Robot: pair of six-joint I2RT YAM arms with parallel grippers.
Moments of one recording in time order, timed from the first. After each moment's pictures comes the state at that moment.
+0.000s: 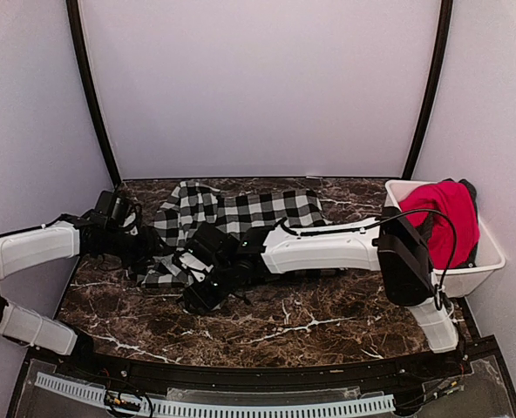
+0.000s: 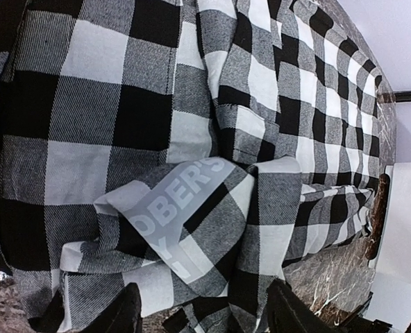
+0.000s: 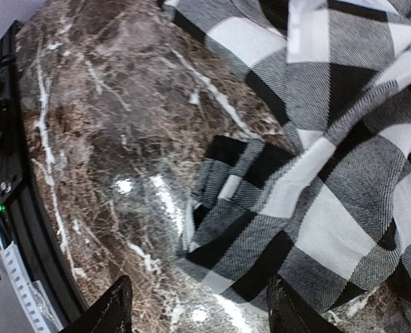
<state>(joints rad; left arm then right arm) -0.30 1.25 0.73 -0.40 0.27 -0.74 1.22 2.26 1.87 -0.57 -0.18 0.28</state>
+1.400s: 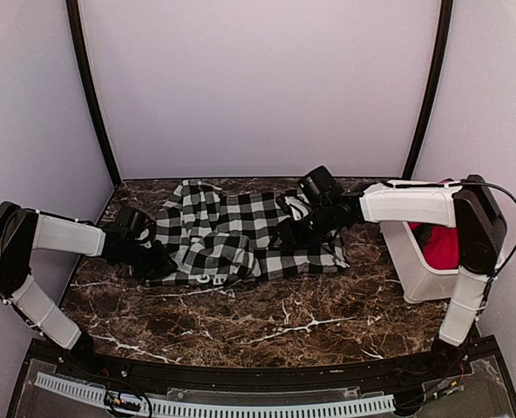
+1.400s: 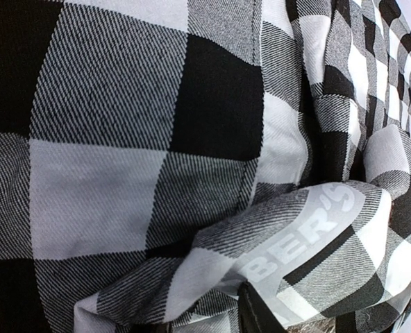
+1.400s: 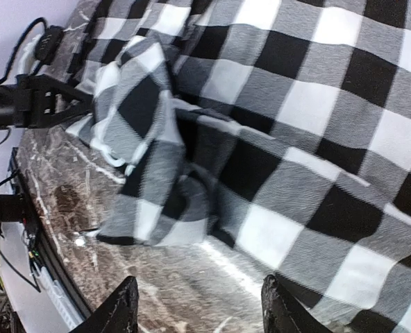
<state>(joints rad) -0.29 1.55 0.69 -0.17 0.28 -0.77 0.74 1.84 1.33 -0.42 -0.38 0.40</state>
